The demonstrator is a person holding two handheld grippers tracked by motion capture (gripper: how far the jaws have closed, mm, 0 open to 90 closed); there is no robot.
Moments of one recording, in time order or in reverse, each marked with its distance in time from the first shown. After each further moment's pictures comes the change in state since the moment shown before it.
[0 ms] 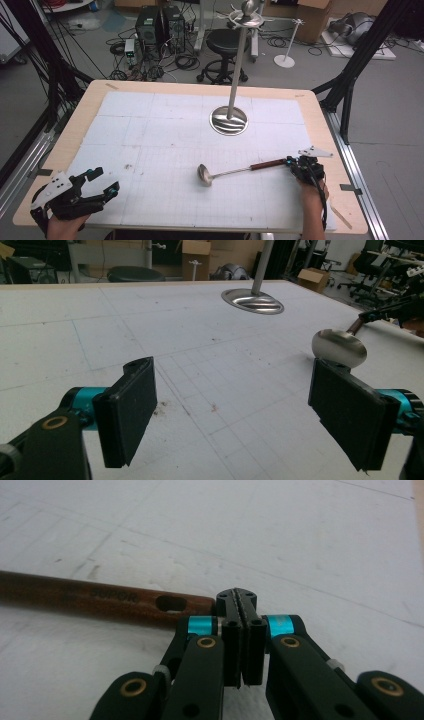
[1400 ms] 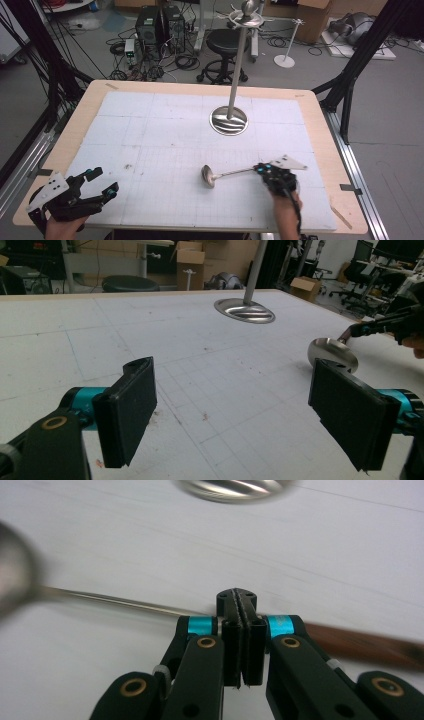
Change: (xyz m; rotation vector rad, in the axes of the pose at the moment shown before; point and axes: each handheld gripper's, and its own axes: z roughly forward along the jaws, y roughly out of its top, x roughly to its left) left arm -0.004 0.004 -0.004 -0.034 -0.023 0.002; right arm 0.082 0.007 -0.020 -0.071 0.063 0.015
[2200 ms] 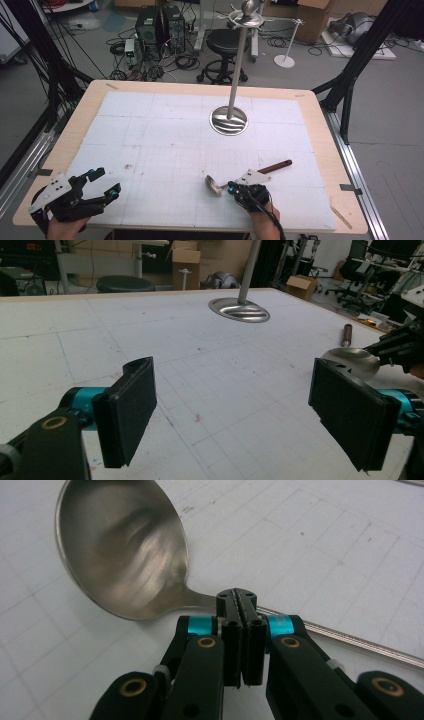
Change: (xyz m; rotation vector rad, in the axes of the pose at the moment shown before) left arm -0.005 0.001 0.002 -0.002 -0.016 0.003; right arm 0.092 -0.005 0.013 0.088 0.242 -0.201
